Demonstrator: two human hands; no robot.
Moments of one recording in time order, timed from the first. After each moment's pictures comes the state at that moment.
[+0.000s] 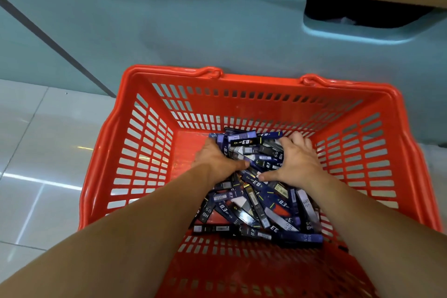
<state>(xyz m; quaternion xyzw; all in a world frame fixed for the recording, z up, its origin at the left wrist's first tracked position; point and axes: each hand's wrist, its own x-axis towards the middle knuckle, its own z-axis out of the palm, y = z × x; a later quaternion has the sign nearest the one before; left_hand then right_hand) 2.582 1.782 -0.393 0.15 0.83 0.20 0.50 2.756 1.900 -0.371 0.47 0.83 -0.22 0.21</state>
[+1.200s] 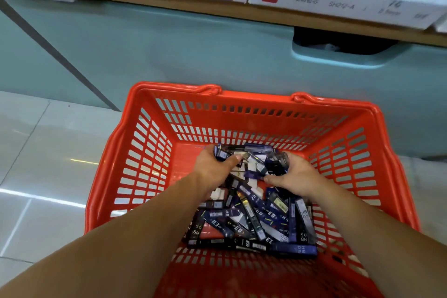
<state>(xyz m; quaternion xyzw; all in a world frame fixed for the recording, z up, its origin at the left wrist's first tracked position) 2.584 1.779 -0.349 0.12 0.74 0.40 0.52 2.771 1.903 -0.348 0.52 0.67 -0.51 0.12</state>
